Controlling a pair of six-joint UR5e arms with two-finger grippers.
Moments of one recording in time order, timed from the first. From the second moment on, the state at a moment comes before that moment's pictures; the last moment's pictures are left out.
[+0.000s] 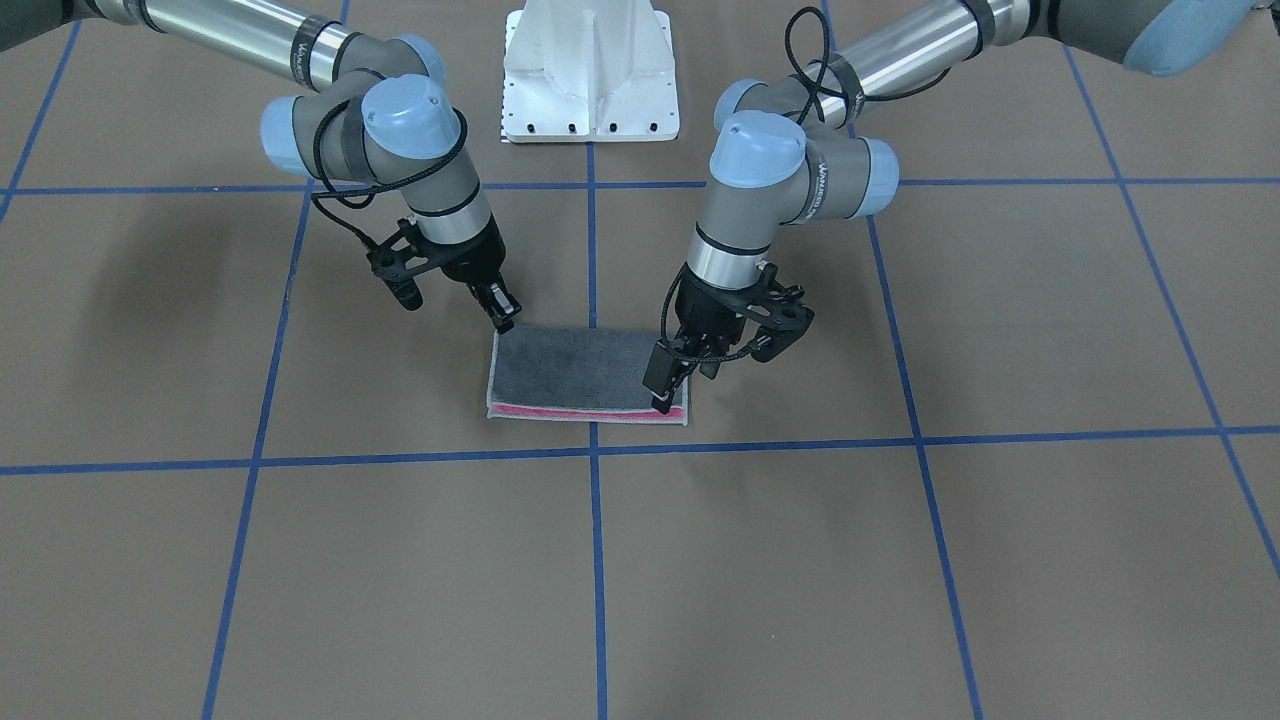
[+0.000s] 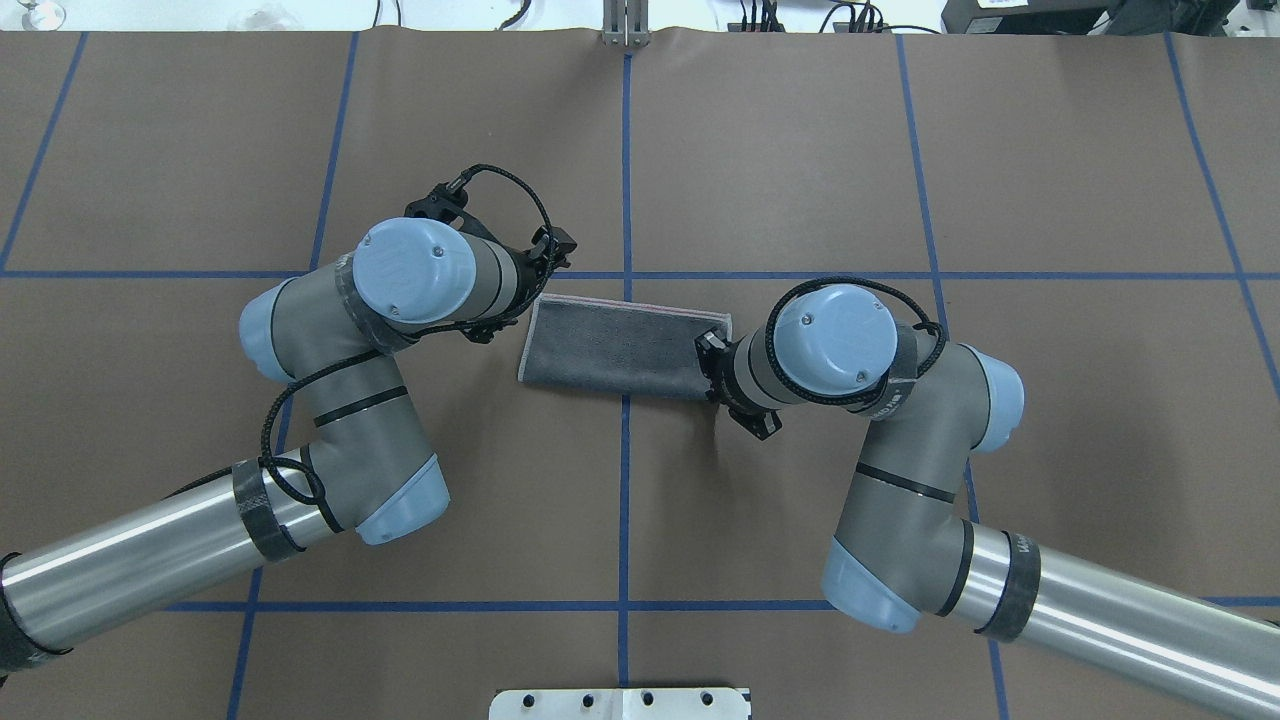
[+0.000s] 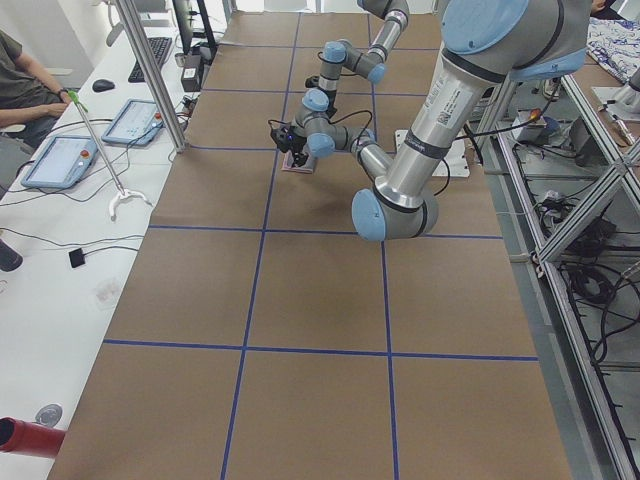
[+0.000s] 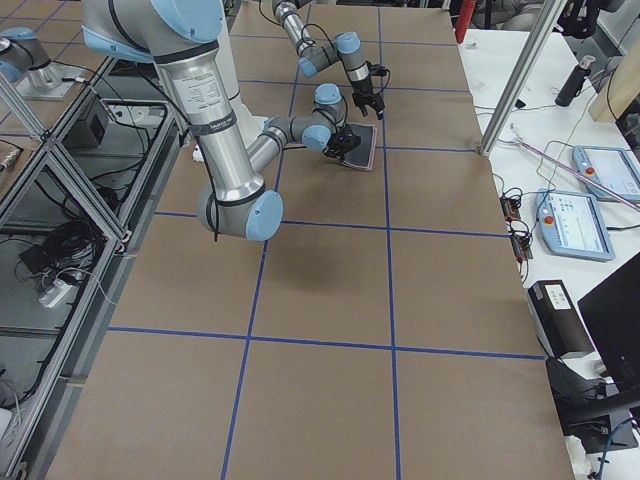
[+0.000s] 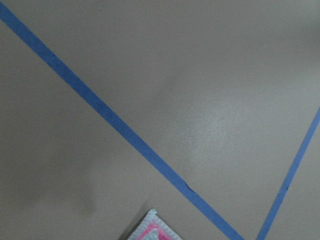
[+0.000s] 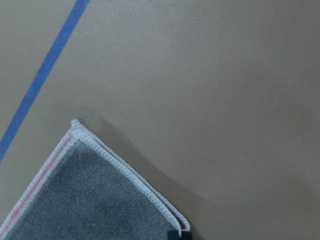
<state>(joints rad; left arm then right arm) -0.56 -2.23 -1.48 -2.05 -1.63 -1.99 0.47 -1.06 1.69 -1.24 1.77 2.25</state>
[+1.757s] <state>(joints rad) -0.41 -2.13 -1.66 -1.94 -1.68 -2.00 0.48 -1.09 1.86 -1.33 1.78 2.18</state>
